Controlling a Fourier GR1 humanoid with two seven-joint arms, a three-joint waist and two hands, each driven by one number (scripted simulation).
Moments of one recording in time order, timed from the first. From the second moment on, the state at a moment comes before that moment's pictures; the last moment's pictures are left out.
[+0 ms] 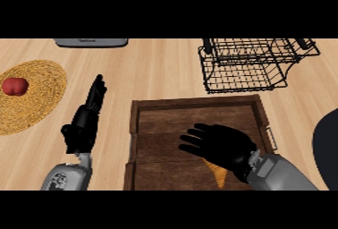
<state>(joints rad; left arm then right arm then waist) -0.15 0.07 -0.10 -1.54 -0.13 0.20 0.04 -0.37 -0.35 0.58 -1.68 1.12 0.75 -0.29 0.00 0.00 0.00</state>
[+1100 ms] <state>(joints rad) -0.14 0.06 -0.09 -1.56 -0.14 0.20 0.05 -0.31 -0.08 0.36 -1.55 1.40 0.61 0.25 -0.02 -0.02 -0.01</state>
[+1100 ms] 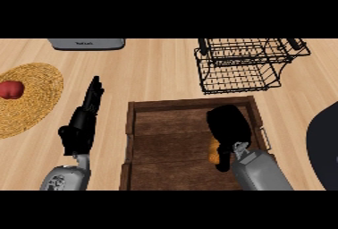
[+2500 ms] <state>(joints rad) -0.13 0.04 -0.11 -1.58 -0.16 0.18 0.06 -1.02 -0.01 -0.05 -1.80 1.13 0.86 0.92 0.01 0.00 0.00</state>
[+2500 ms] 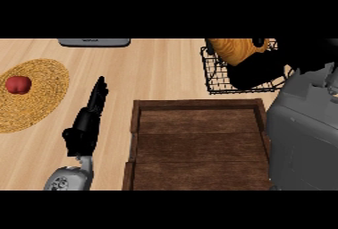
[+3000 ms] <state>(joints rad) -0.13 0.04 -0.09 -1.57 -0.15 0.17 0.05 -1.16 -0.08 -0.14 -1.51 1.14 0.73 0.90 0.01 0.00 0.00</state>
